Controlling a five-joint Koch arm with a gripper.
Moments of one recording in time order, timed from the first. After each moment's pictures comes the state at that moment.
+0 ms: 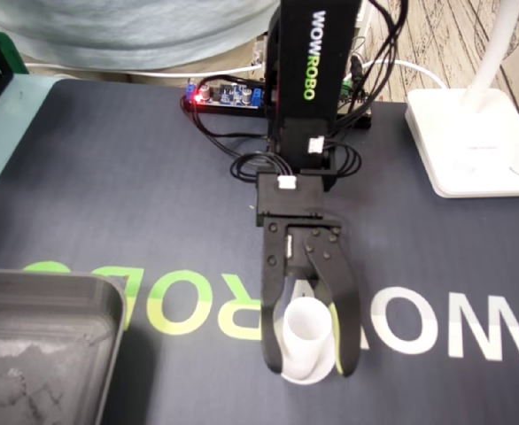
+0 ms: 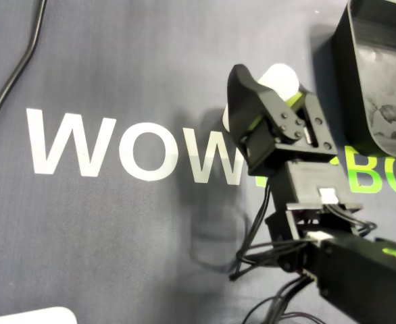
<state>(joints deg) -2.8 82.9 151.5 -54.8 -87.5</state>
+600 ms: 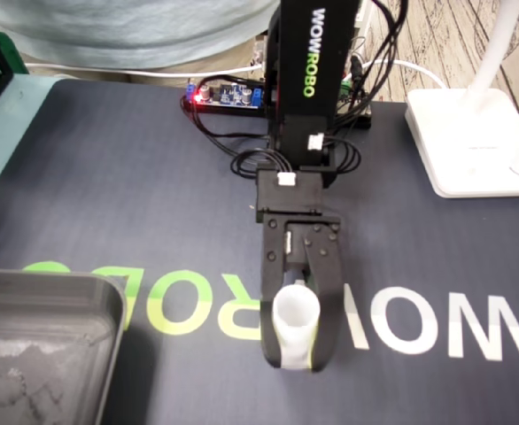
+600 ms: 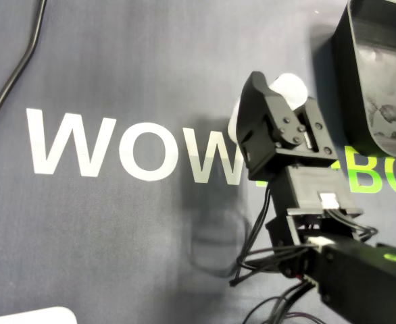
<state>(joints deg) -3.1 83.4 152.7 -54.8 -86.4</state>
